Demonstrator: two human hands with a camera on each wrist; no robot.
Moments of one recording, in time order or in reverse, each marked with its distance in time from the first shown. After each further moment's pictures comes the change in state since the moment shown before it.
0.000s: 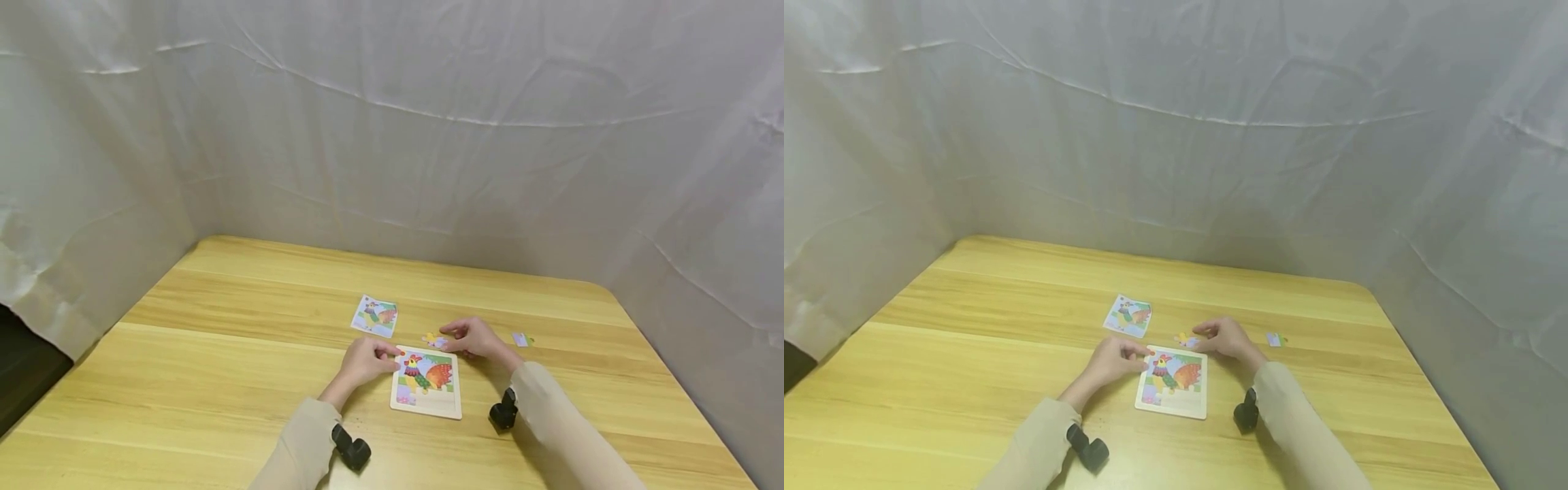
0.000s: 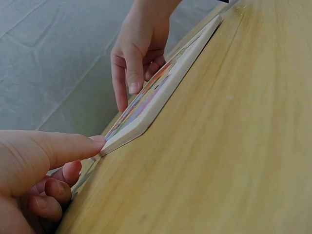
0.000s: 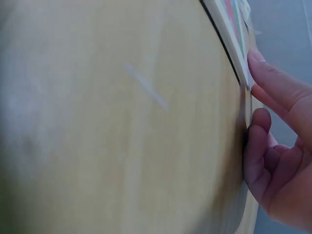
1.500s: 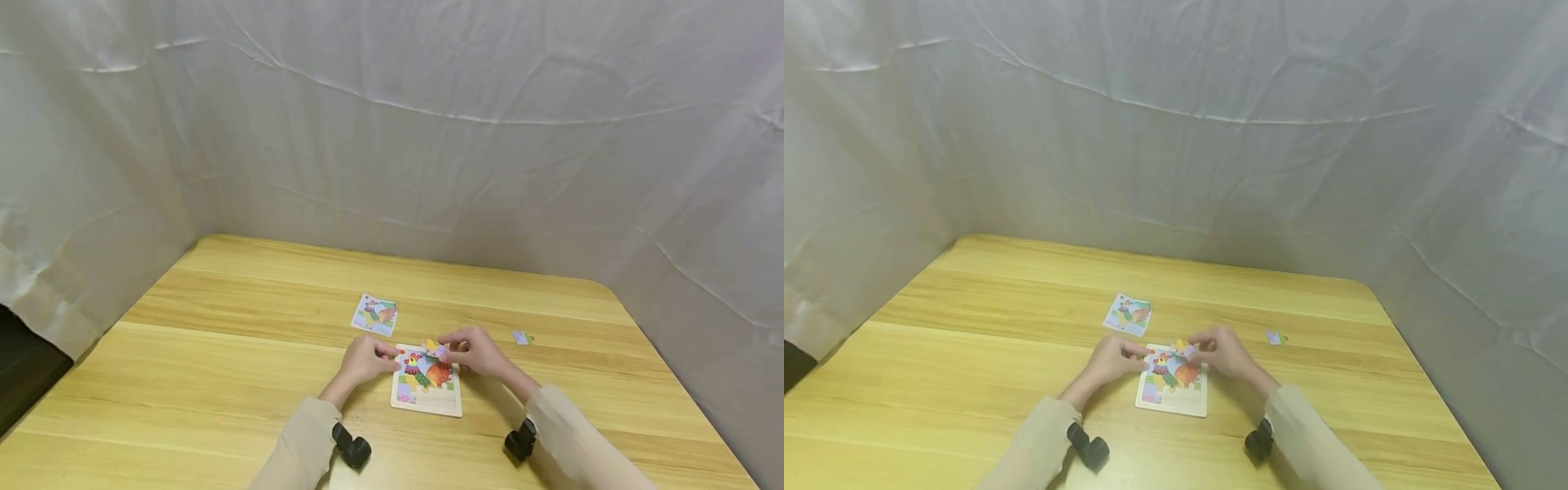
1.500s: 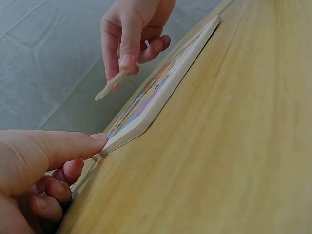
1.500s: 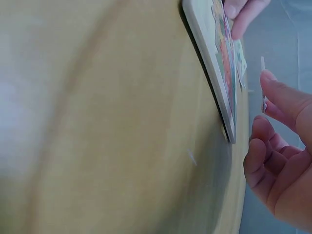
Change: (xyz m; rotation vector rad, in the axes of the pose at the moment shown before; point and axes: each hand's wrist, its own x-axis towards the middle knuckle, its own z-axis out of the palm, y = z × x) left_hand 0.001 -0.001 0.001 0.021 -0.007 -0.029; right_hand -0.038 -0.022 0.007 -0.045 -0.007 -0.254
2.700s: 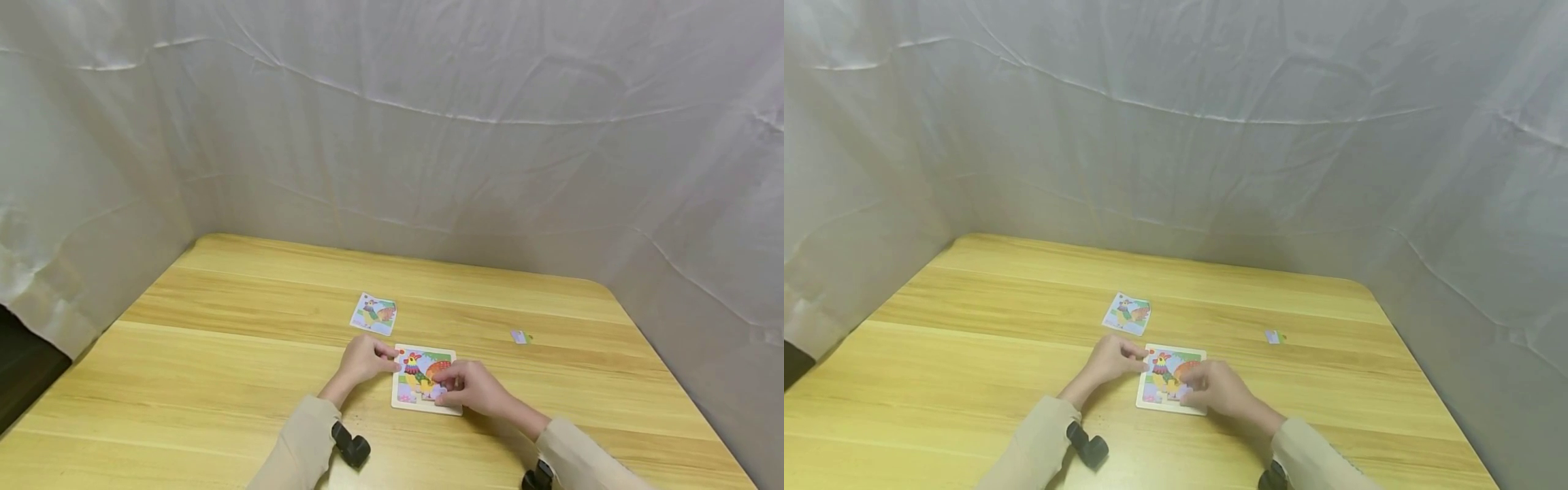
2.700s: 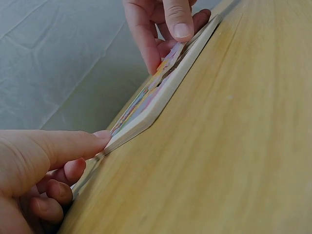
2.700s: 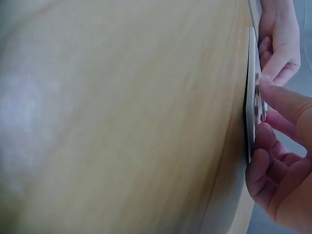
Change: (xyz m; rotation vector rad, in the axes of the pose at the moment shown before) left_hand 0.001 -0.002 0.001 0.000 0.001 -0.010; right_hand -0.039 -0.017 0.026 -0.063 -0.086 -0.035
